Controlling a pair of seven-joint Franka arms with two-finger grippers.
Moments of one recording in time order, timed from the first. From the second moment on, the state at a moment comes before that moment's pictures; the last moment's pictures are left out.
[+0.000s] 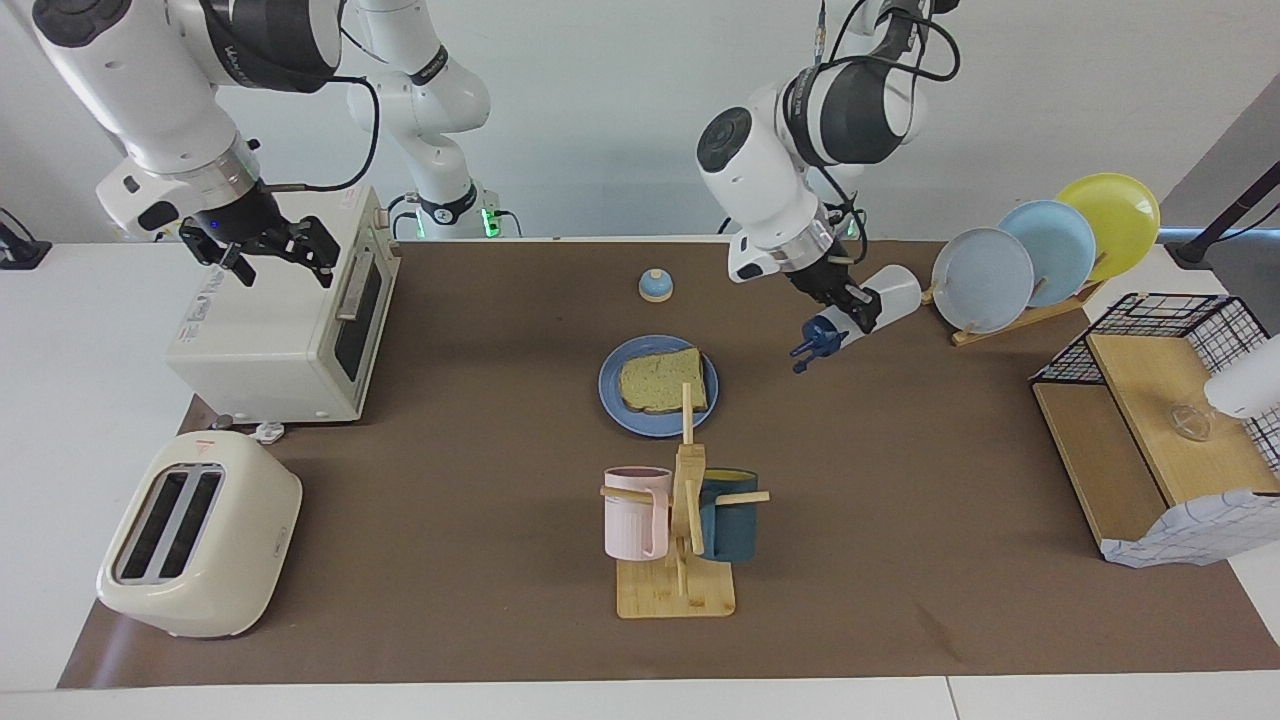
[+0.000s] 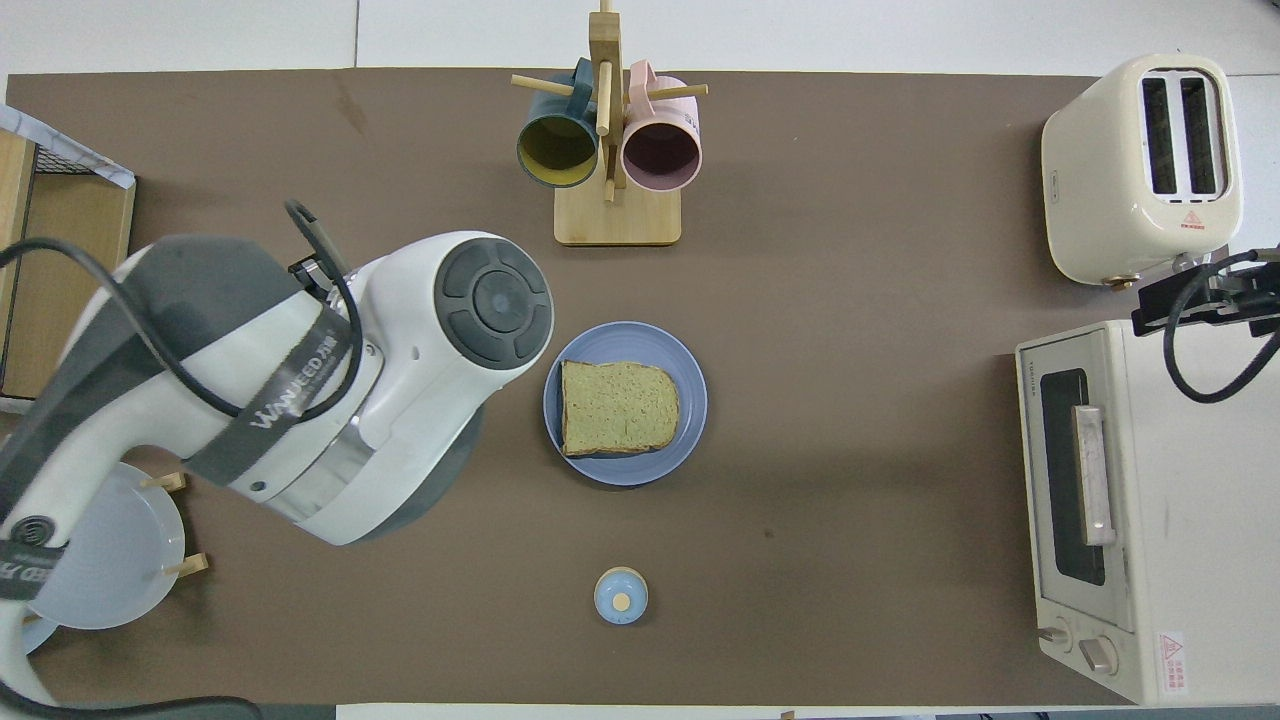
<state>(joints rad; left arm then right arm) -0.46 0.10 -0.13 -1.73 0.59 1.57 0.33 0.05 0.01 -0.11 -1.61 -0.03 1.52 -0.03</state>
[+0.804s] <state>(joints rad) -0.25 -0.06 -0.13 -1.73 0.23 1.69 0.36 0.05 0.01 -0.11 -1.61 -0.03 1.52 -0.03</state>
